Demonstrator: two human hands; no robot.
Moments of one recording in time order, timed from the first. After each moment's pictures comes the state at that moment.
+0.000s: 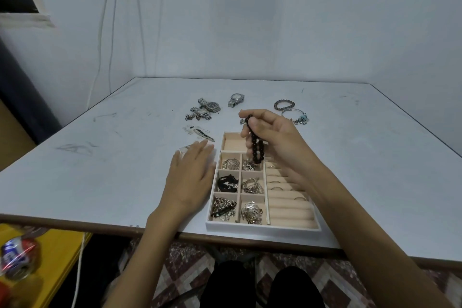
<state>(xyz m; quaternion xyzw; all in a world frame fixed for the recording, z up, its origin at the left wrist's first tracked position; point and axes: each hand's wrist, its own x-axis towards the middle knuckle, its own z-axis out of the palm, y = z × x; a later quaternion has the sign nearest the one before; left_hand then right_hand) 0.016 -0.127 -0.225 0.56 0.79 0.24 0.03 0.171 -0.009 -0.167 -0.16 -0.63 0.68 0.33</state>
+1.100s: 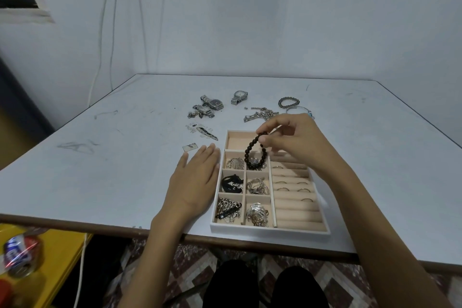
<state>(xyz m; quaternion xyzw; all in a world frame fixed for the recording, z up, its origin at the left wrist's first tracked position) 0.020 -0.127 -0.222 0.57 0.81 0.16 0.03 0.188 0.006 -0.158 -0.30 -0.78 0.46 0.29</state>
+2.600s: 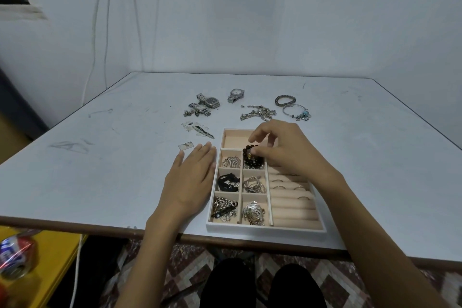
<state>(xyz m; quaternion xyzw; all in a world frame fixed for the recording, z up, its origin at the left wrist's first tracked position) 0.020 -0.127 -0.223 0.56 0.81 0.18 0.04 0.178 0.008 -0.175 -0.29 -0.88 0.27 0.24</state>
